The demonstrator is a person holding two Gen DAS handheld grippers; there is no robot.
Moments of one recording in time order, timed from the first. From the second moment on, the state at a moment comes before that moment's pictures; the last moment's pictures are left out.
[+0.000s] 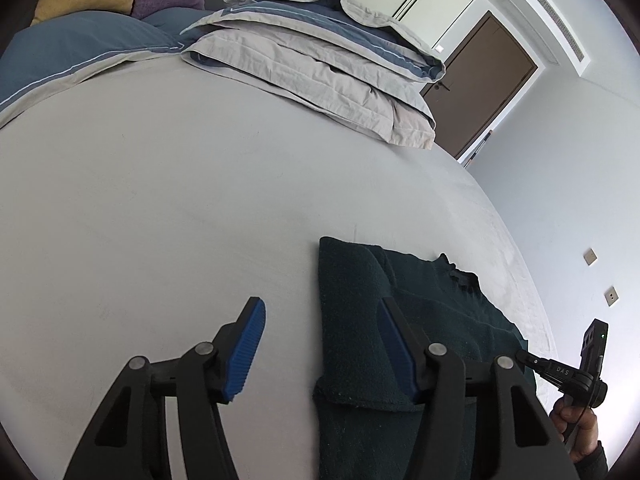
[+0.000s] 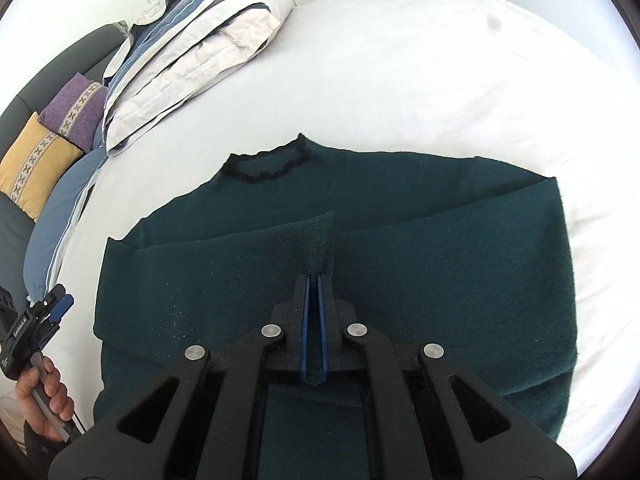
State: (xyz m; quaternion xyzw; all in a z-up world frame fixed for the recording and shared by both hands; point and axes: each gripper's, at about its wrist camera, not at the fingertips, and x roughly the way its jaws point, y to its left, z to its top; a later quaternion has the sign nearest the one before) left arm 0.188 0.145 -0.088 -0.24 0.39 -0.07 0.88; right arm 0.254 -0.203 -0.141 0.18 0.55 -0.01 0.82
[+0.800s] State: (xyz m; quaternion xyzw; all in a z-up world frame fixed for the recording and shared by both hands) left arm 0.298 0.077 -0.137 -0.09 0.47 -0.05 0.87; right arm 0.234 -0.208 -0.152 0.13 0.56 -0.03 0.82
